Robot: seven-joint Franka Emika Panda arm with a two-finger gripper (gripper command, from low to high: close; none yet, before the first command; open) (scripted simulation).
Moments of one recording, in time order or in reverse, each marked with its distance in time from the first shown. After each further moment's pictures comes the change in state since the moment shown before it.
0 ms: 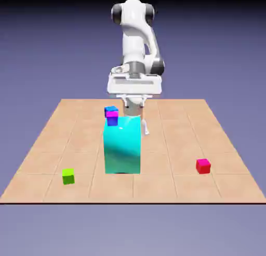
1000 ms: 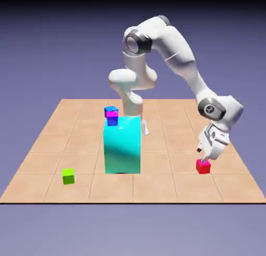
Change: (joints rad) arm 0.050 1.087 0.799 0.620 -0.811 -1.010 -0.136
